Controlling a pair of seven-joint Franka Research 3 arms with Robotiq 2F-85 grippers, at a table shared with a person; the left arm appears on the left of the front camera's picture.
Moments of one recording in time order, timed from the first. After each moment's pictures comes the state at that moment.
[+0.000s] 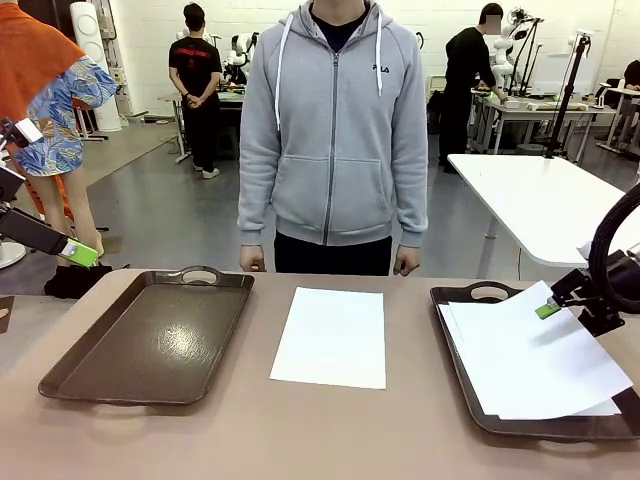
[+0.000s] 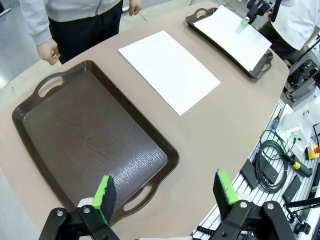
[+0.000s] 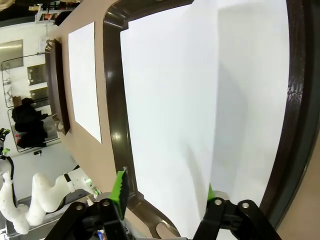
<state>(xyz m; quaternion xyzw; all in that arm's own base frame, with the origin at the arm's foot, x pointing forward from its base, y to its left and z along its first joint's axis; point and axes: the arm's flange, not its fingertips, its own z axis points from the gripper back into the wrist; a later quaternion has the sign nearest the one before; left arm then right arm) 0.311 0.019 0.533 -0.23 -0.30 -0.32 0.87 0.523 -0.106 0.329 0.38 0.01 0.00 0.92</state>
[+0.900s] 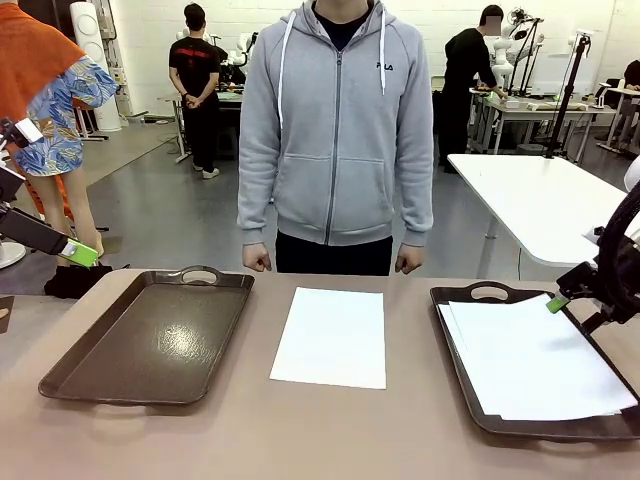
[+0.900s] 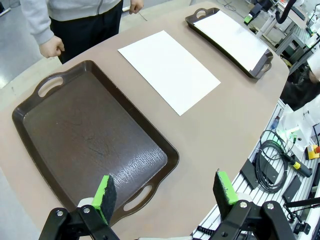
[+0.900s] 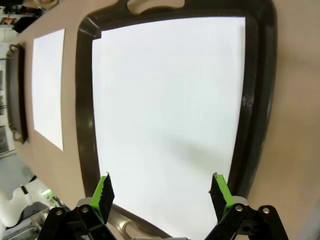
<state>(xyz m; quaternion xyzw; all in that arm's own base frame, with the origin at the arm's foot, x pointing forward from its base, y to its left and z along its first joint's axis) 0.311 0.019 0.533 -0.23 -0.30 -0.32 0.87 0.512 -0.099 0.368 0.25 -0.04 0.03 0.97</state>
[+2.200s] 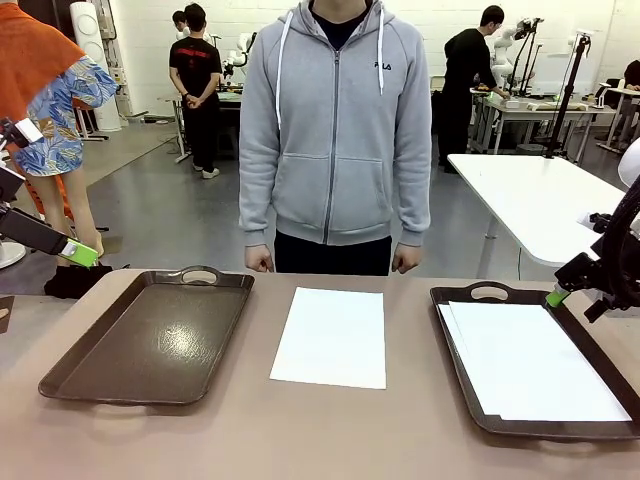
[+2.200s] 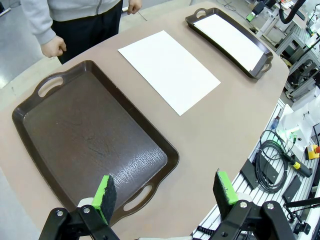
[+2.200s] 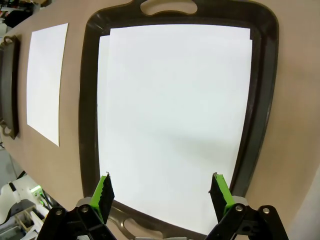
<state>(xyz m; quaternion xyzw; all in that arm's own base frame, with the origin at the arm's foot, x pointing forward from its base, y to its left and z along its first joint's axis) 0.311 0.019 0.533 -0.23 -0.30 -0.32 0.87 0.507 -0.083 0.391 0.22 -0.05 0.05 0.97</state>
